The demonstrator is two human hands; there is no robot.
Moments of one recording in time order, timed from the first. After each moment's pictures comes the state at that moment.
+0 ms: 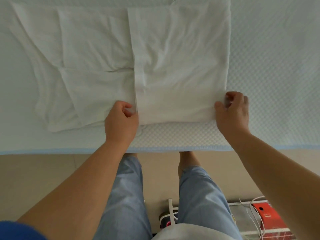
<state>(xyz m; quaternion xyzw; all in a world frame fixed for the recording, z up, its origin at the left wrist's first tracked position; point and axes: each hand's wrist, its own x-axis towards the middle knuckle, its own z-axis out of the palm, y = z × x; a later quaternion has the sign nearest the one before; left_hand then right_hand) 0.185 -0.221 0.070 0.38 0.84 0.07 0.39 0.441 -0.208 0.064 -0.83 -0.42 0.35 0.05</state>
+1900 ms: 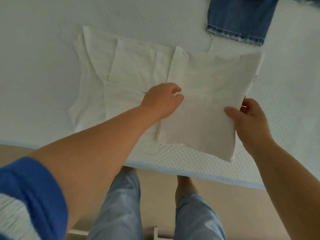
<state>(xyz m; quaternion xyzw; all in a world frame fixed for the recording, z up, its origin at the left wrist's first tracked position) 0.171 -0.115 0.080 0.56 0.69 0.08 0.46 0.392 -0.131 0.120 -0.76 -0.38 0.50 0.18</state>
